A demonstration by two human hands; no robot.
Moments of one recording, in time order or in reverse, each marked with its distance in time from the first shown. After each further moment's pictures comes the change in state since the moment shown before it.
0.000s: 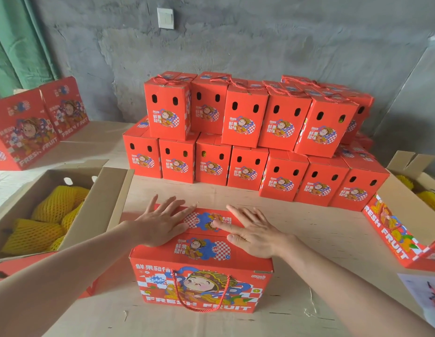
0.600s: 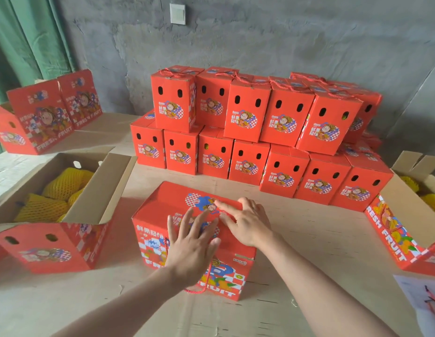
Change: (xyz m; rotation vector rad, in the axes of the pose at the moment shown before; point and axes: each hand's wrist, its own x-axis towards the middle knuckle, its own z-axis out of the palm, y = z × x) left_hand -0.036 0.153 0.021 -0.273 0.358 -0.300; right_hand -0.002 -0.010 0.013 0.104 0.303 0.252
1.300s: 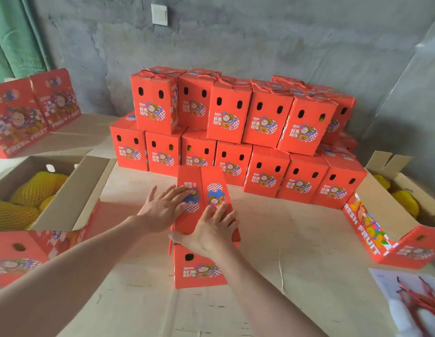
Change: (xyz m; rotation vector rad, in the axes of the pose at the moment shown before) left_hand 0.099 -0.068 -0.003 0.037 -0.150 0.131; right_hand -0.008 -0.062 0.009 0.077 -0.136 0.366
